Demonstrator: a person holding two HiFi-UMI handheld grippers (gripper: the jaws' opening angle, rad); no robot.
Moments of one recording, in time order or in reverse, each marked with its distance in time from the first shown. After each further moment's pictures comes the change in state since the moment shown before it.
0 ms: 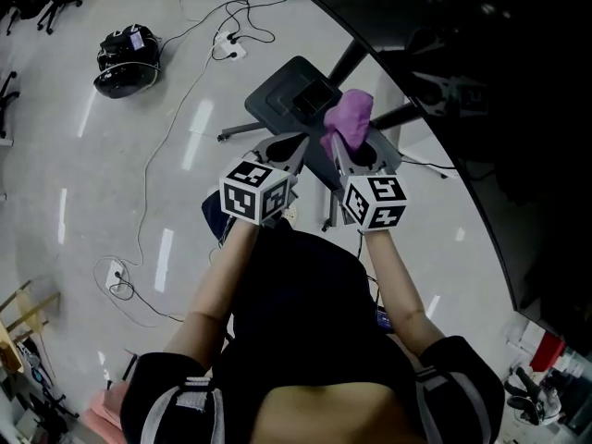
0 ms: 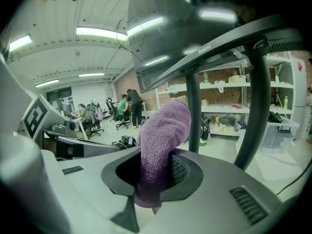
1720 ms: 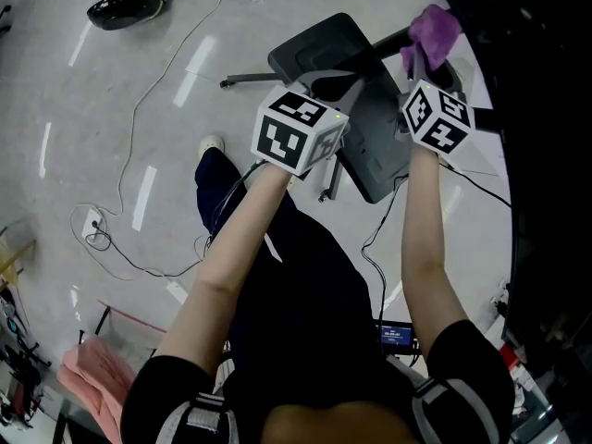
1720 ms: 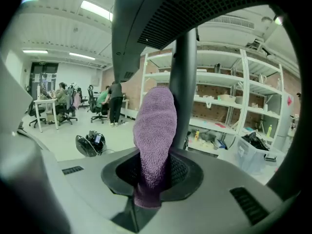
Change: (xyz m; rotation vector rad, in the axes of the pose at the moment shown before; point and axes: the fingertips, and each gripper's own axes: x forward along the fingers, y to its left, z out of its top) left arm 0.060 0.063 0.013 -0.023 -0.037 -0.001; right arm 0.127 -0.116 0.044 -0.171 -0.046 -0.269
